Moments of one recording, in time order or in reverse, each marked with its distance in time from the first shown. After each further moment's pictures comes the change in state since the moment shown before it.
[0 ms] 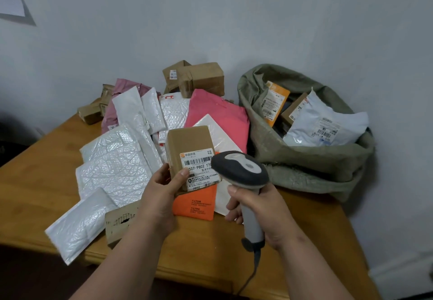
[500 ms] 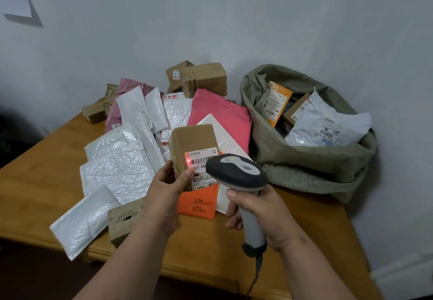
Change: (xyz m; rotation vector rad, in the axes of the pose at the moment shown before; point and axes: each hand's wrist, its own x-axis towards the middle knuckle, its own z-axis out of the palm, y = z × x) left_hand -0.002 -0.005 0.001 0.079 0.022 0.053; right_hand -0.009 -0.006 0.002 -0.017 -0.097 0.013
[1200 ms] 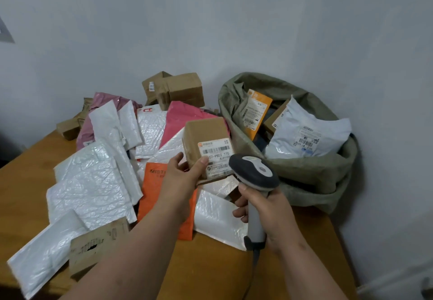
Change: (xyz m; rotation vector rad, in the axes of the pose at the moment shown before) left_hand 0.040 -0.003 0.111 0.120 -0.035 -0.060; right_hand 0.031 0.008 -0.081 0.068 0.338 0.013
